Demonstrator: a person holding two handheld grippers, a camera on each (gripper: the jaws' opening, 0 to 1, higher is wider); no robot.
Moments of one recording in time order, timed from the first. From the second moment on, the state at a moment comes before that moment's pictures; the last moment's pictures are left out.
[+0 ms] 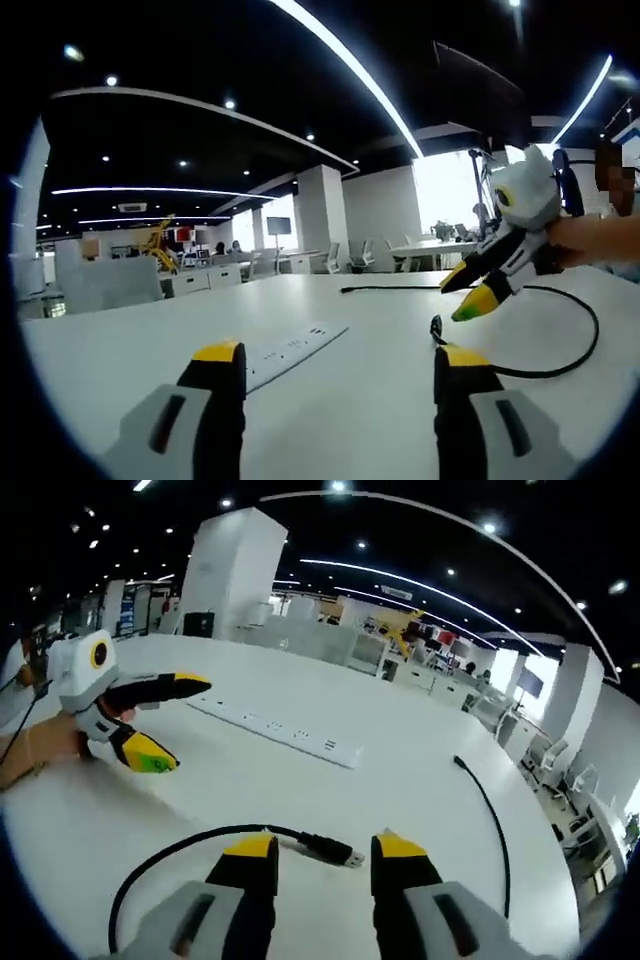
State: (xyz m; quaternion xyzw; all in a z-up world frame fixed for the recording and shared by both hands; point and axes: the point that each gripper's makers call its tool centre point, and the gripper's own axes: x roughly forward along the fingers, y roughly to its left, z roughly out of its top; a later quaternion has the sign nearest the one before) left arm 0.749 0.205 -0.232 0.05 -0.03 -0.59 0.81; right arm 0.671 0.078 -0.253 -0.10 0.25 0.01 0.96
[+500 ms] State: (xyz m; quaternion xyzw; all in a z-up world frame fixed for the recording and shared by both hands) left arm 0.776 0.208 -0.221 0.01 -0.03 -0.55 0.84; right arm 0.685 0.069 -0.223 0.03 0.12 -0.02 0.99
